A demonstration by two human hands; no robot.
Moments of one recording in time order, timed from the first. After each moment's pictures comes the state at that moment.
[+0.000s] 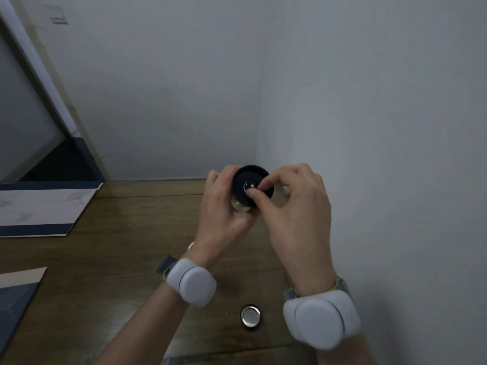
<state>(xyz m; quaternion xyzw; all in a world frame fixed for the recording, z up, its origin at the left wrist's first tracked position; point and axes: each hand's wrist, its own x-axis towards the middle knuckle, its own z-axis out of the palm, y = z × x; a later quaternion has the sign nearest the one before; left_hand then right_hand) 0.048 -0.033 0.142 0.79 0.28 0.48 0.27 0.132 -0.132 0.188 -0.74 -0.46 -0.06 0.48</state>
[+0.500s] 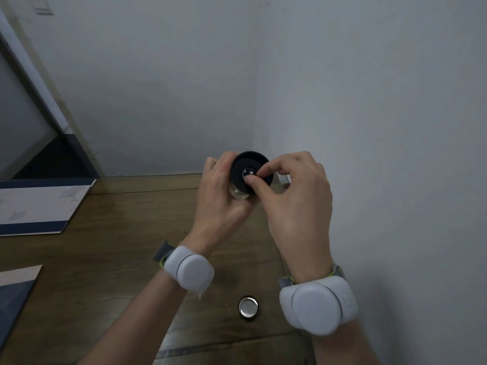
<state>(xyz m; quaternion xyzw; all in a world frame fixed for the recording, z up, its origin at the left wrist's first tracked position) 0.057 -0.031 0.146 0.79 0.26 0.49 0.26 0.133 -0.134 0.192 -0.75 -0.42 -0.05 0.51</state>
